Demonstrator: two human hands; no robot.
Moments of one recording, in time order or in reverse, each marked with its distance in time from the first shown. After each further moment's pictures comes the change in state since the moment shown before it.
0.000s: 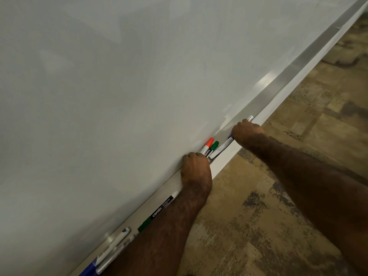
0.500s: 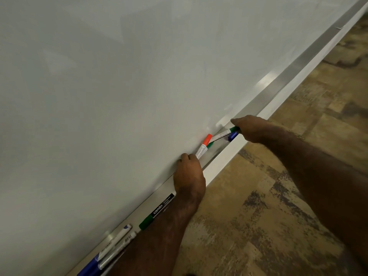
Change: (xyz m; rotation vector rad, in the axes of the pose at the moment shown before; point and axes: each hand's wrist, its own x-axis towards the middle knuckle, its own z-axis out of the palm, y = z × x) left_hand -0.026 -0.020 -0.008 -0.262 0.137 -0.080; right_hand -0.007 0.026 -0.016 0.283 0.027 -0.110
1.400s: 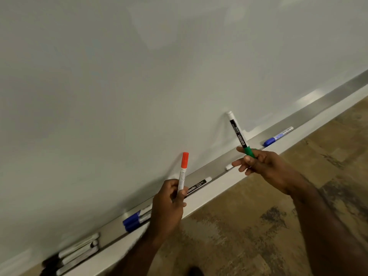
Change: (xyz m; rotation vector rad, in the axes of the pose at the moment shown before) left_hand -0.133 -0.123 -0.059 -0.930 0.054 -0.337; right_hand -0.130 -0.118 -0.019 1.338 -0.104 -0.225
